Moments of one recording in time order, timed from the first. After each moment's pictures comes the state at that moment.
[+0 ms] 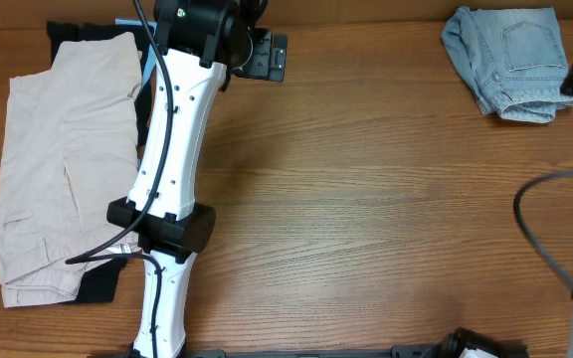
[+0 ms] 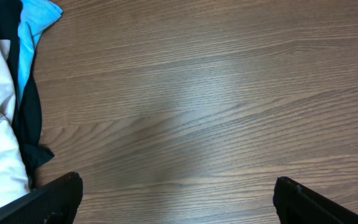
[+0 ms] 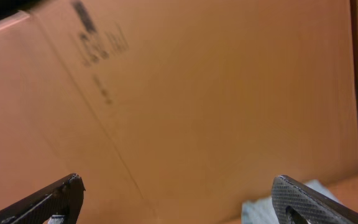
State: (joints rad) left arm -0.35 2.33 2.90 -1.65 -0.07 -0.23; right arm -0.39 0.95 1.26 -0.16 -0.31 0.44
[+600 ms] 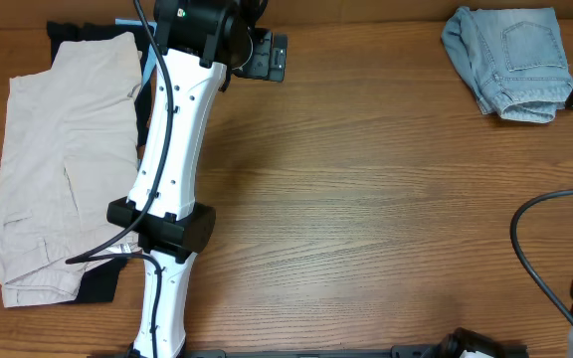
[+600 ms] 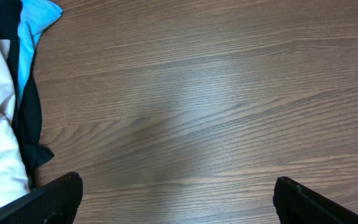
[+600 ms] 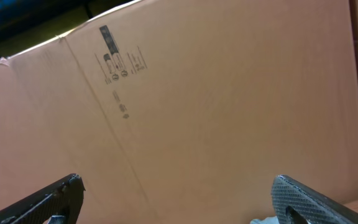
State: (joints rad) left arm -0.35 2.33 2.90 -1.65 -0.07 -0.23; right arm -0.37 0.90 1.25 -0.14 -0.29 0.45
